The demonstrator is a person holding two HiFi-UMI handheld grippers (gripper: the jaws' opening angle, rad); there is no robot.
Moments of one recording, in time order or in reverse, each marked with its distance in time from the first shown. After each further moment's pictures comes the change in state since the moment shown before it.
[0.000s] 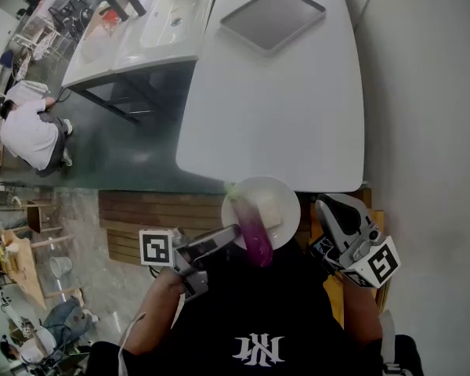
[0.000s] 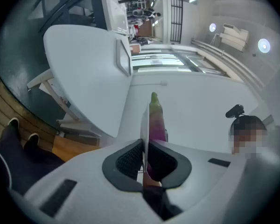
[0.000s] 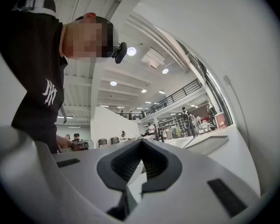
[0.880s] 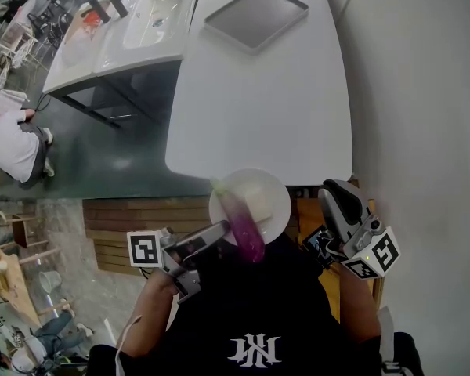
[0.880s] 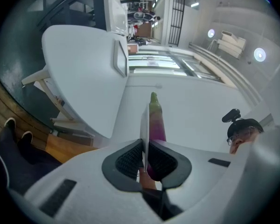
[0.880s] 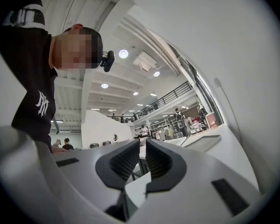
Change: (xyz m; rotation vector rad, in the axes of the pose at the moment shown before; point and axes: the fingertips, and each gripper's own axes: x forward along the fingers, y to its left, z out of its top) left arm -0.019 -0.010 0.020 -0.014 -0.005 -0.106; right arm 0.006 -0.005 0.012 0.048 -0.042 -0.100
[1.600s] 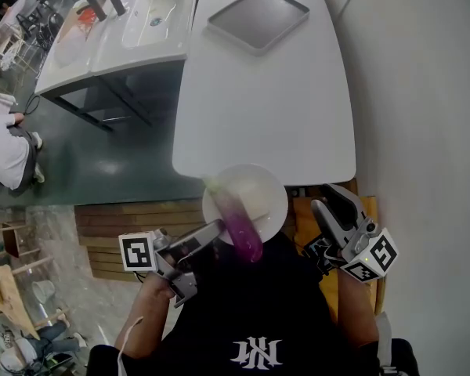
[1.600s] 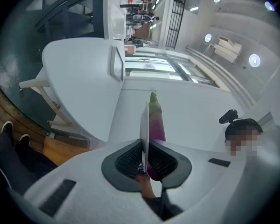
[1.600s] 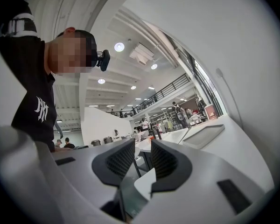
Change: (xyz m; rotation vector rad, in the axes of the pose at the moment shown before) left arm -0.050 -0.013 0.034 -0.001 -0.013 -0.067; right arm 0.033 0.043 -0.030 0.049 0.093 -0.016
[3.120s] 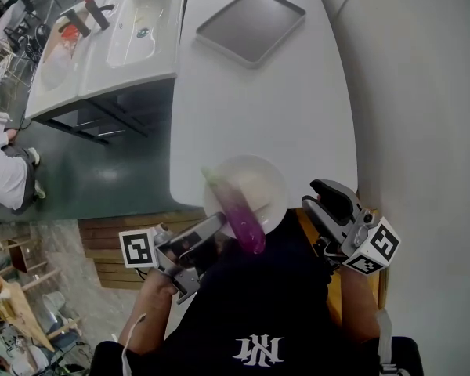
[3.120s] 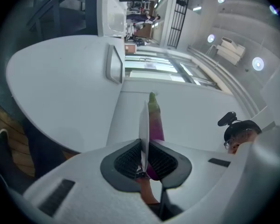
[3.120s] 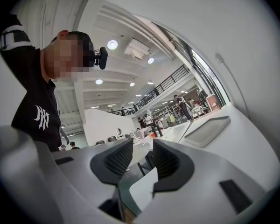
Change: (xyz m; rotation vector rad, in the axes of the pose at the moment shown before) left arm 0.054 0.002 0.094 -0.022 0.016 -0.008; right arm 0.072 -0.062 0.012 0.089 0.059 0.040
